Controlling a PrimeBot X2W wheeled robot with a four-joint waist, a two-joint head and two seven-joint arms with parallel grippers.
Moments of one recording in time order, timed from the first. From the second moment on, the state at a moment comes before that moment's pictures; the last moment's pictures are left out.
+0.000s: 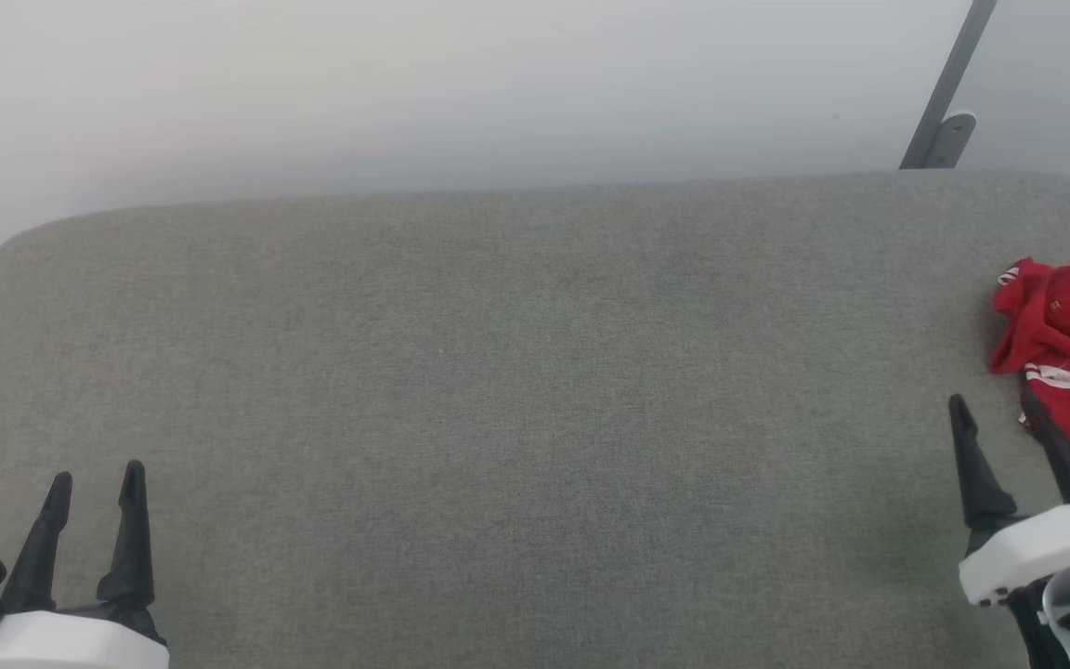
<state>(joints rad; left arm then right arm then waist) 0.03 0.32 0.13 0.20 -0.50 -0.13 -0.26 -0.17 -0.32 0.00 0.40 0.38 0.13 -0.26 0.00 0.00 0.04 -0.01</state>
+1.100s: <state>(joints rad) 0.05 0.28 0.16 0.16 -0.48 -0.13 -0.26 -0.12 -0.29 -0.01 0.34 0.38 0.13 -0.26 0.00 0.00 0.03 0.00</state>
